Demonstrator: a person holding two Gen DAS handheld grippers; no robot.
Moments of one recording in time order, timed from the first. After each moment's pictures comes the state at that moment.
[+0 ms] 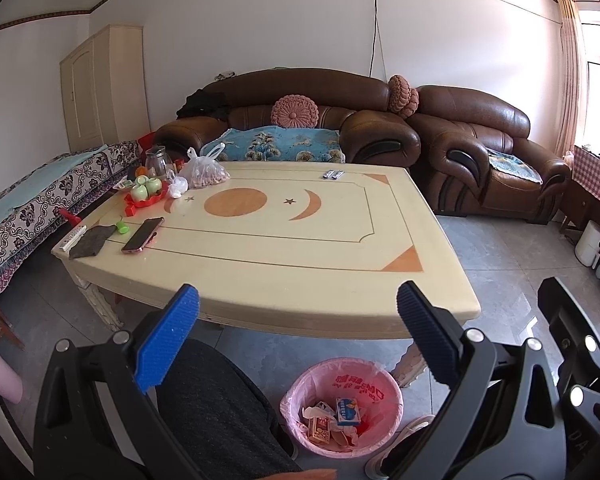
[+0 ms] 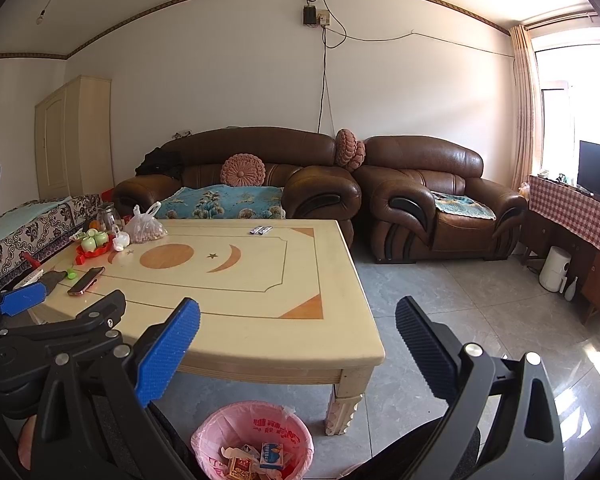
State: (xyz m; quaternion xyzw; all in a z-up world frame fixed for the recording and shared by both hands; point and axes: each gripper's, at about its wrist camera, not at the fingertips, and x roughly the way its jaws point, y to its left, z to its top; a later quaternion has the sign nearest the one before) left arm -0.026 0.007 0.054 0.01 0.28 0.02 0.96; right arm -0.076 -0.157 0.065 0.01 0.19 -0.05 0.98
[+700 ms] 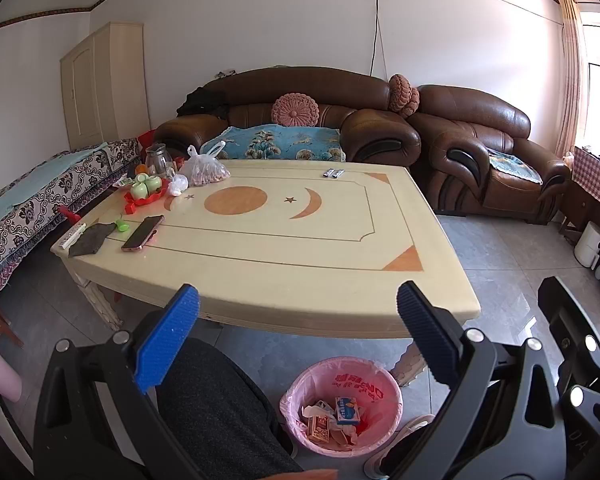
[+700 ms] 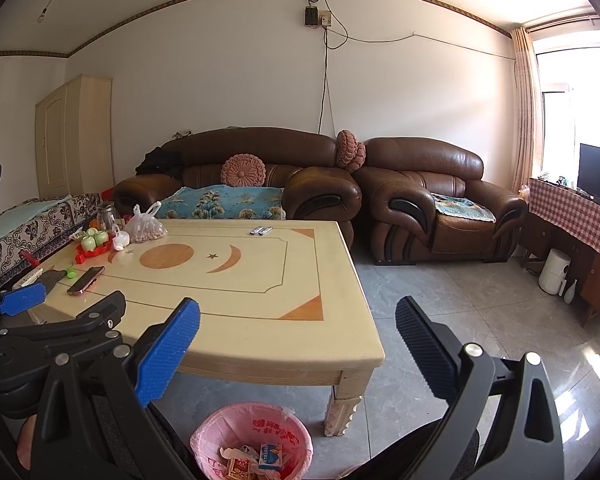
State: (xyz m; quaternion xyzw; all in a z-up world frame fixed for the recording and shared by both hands) left arm -0.027 0.013 0.056 0.00 0.28 0.01 0.96; right arm -0.077 -0.154 0.064 0.01 0.19 -0.05 0.98
